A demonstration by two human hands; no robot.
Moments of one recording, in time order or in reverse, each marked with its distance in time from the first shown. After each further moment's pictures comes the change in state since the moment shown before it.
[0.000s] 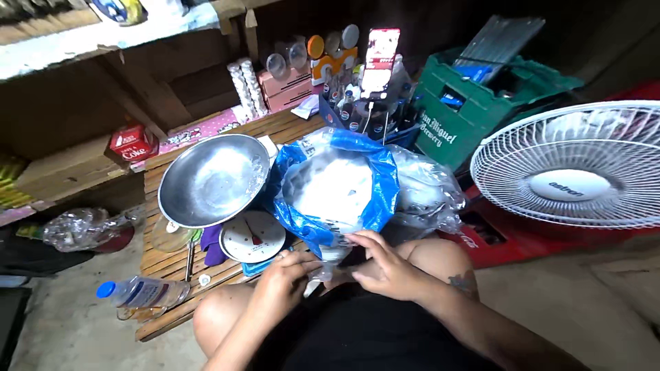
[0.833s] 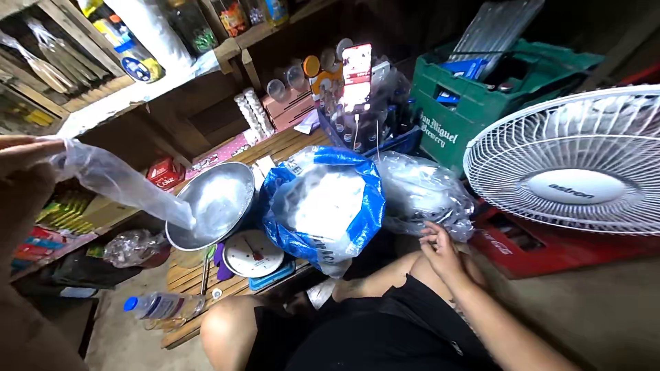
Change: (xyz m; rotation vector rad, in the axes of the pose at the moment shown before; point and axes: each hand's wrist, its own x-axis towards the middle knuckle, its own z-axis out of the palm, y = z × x) left_hand 0.100 0.020 -0.294 0.719 0.267 -0.129; right_hand -0.102 0.162 -0.056 0.004 0.509 0.616
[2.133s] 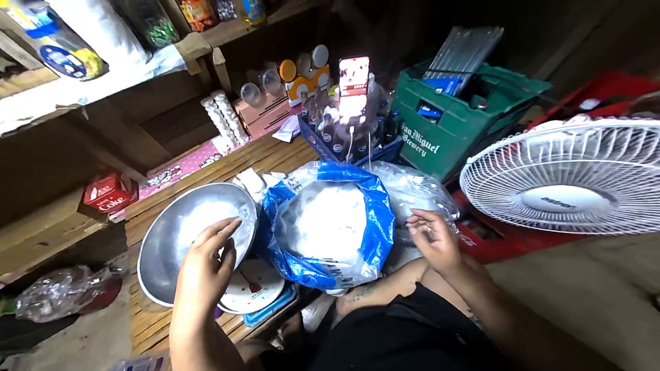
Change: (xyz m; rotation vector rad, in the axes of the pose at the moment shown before) left_hand -0.048 0.042 0.189 -0.417 -0.173 -0.118; right_hand 0.043 -0.121 0.023 0.015 0.093 -0.465
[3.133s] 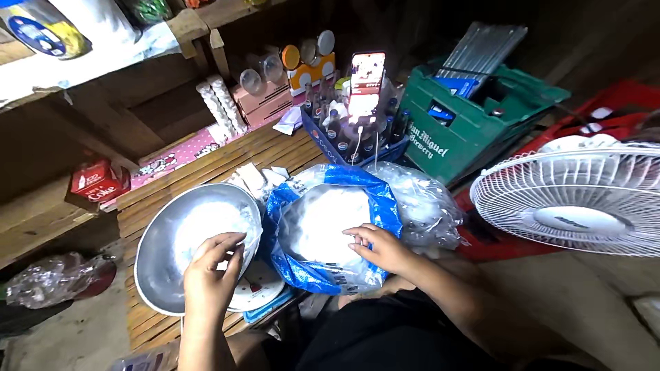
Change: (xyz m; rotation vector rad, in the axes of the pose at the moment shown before) left_hand -0.005 -0.009 0.017 -0.198 0.116 -0.115; right_hand 0.053 -0.045 0.075 -0.152 -0.688 0.237
